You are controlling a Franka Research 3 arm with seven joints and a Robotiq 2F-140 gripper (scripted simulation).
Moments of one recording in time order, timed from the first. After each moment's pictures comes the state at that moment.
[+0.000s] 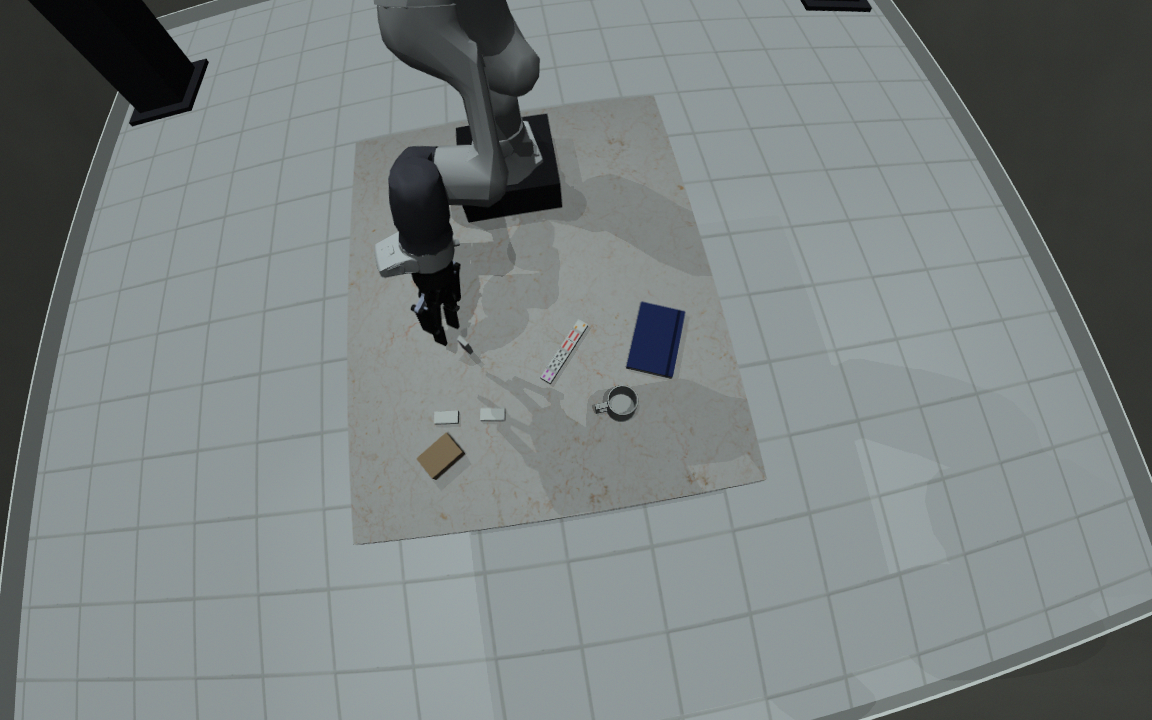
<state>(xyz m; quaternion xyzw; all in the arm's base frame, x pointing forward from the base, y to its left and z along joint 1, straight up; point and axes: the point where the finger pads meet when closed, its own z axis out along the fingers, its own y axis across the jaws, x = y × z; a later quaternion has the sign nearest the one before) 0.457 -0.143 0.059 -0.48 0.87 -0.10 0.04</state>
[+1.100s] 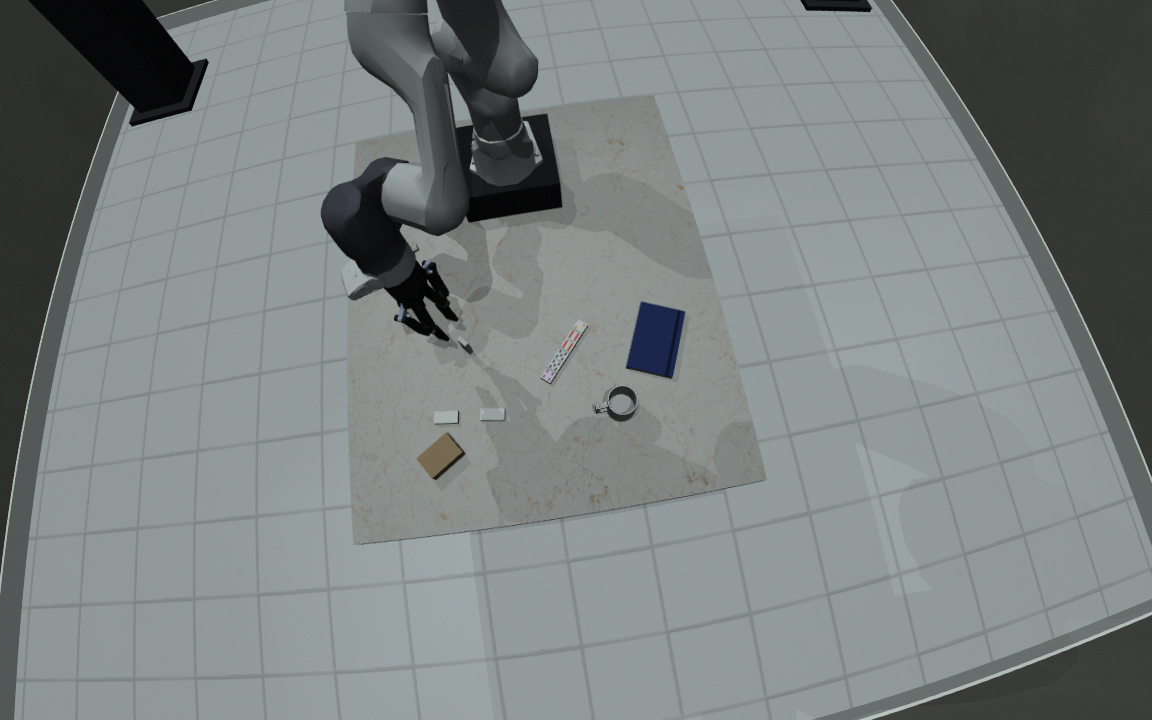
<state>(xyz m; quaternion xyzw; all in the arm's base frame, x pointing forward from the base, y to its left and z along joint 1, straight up) 0.446 -0.151 0.054 -0.53 0.85 0.04 0.06</state>
